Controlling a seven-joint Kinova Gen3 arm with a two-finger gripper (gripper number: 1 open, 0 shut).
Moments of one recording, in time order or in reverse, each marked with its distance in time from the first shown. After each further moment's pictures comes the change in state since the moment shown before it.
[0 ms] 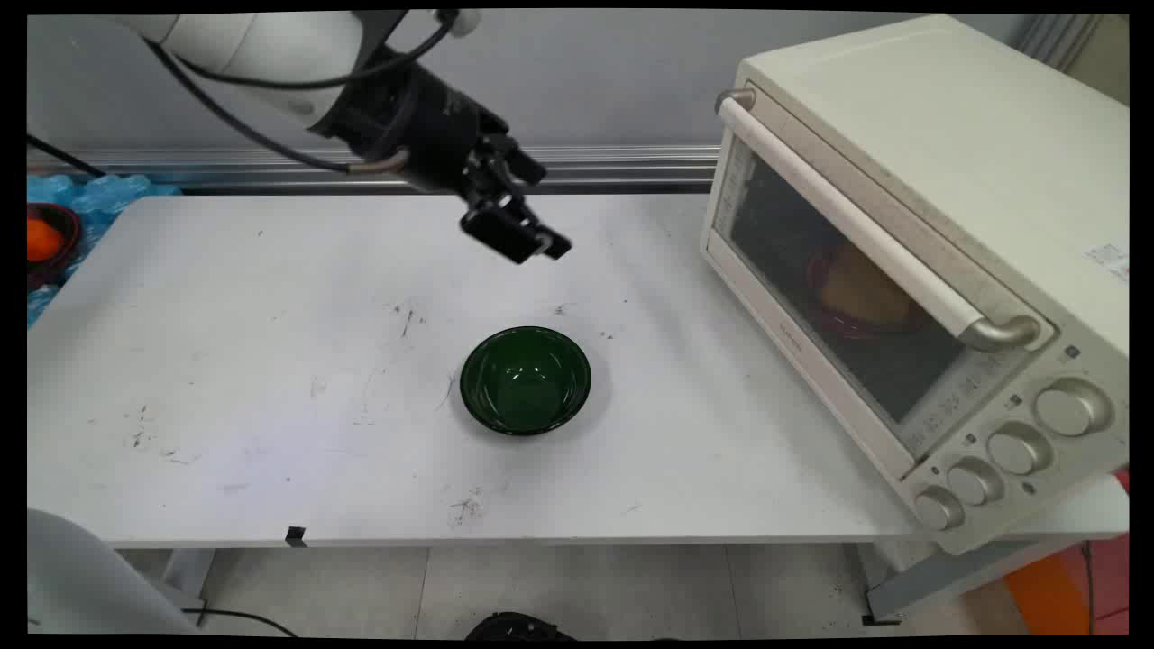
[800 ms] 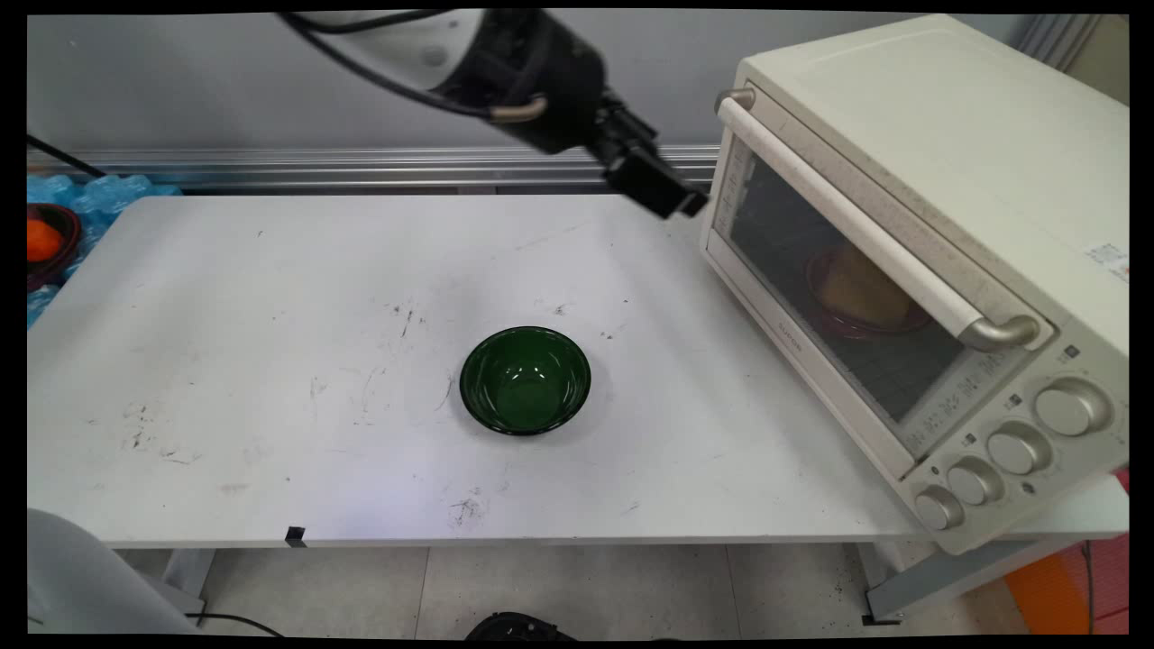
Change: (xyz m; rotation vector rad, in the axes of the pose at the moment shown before) arm 0.076 0.029 0.029 -0.009 0.120 -0.134
